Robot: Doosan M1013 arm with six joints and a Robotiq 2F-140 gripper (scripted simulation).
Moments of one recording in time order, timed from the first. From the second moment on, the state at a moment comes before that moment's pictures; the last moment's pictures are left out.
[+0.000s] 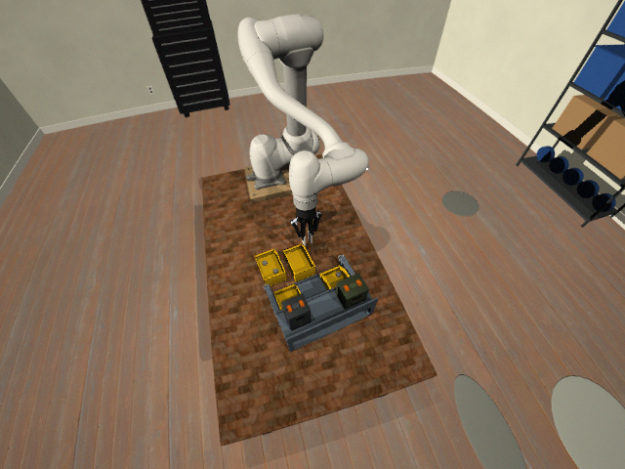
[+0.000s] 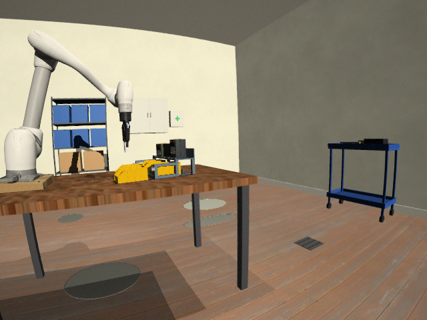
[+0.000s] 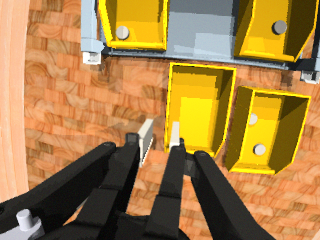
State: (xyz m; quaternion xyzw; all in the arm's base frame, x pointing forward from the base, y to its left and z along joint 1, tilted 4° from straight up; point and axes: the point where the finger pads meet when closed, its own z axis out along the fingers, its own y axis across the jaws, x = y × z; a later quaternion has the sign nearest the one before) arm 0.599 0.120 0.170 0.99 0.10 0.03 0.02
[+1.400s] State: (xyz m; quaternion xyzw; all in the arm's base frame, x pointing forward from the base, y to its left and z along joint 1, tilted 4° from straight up) arm 0.604 0.121 0.162 0.99 0.10 0.03 0.02
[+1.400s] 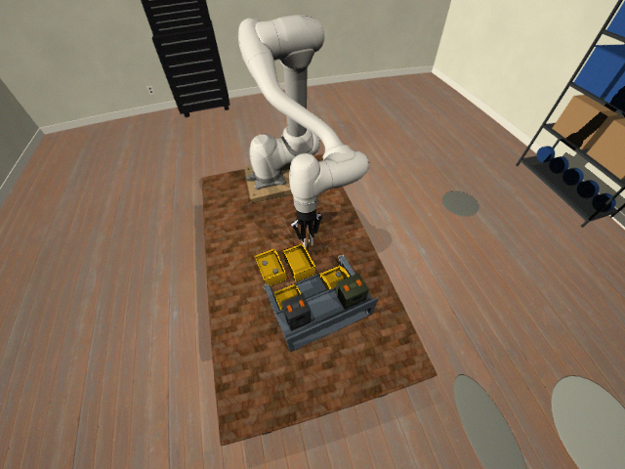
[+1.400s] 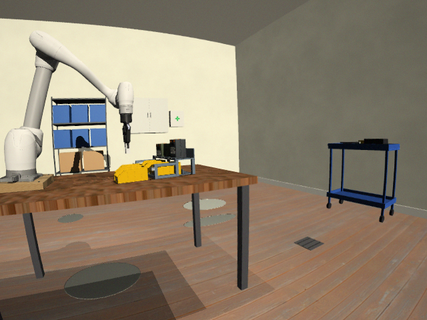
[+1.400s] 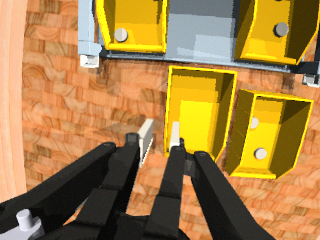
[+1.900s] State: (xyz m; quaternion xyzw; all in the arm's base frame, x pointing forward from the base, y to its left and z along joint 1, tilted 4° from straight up) arm 0.607 0.120 0.136 0.99 0.10 0.03 0.02
